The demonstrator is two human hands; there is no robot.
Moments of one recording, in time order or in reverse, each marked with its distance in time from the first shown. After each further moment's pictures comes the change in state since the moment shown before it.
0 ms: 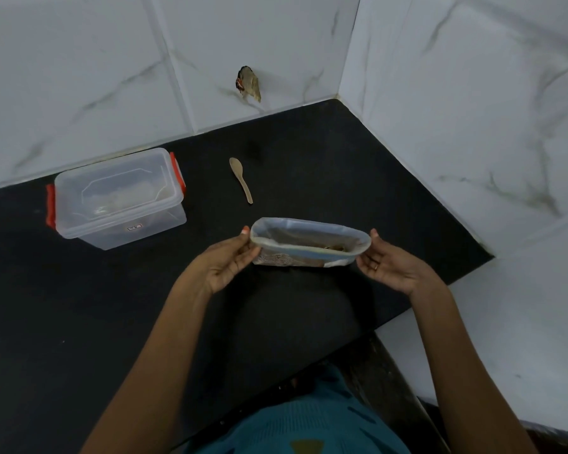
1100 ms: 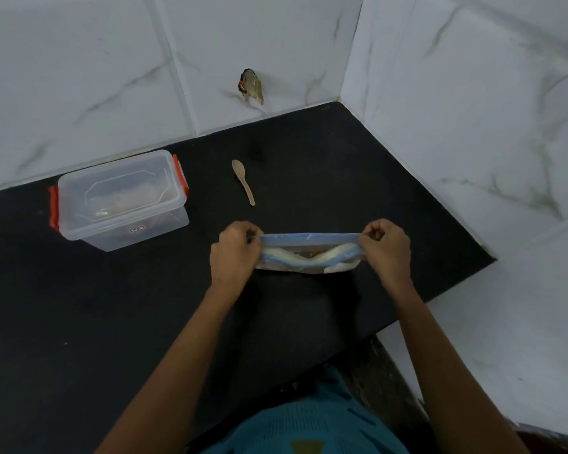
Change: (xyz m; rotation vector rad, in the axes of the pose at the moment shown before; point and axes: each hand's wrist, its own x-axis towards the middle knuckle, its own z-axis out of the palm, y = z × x) left_hand 0.002 -0.015 0.014 1.299 0.306 0.804; right_hand -0.001 0.010 0.033 -0.944 0.463 -0.640
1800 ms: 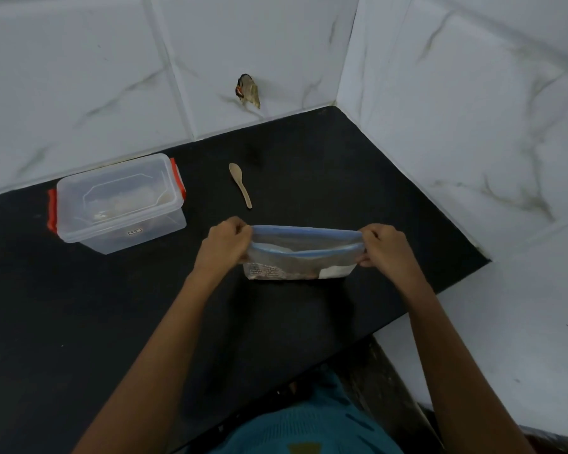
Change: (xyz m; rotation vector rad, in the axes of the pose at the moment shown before) left_hand 0.012 0.006 -0.021 -0.100 -0.248 -0.154; right_hand -0.002 -0.012 -0.018 -0.140 -0.243 0.018
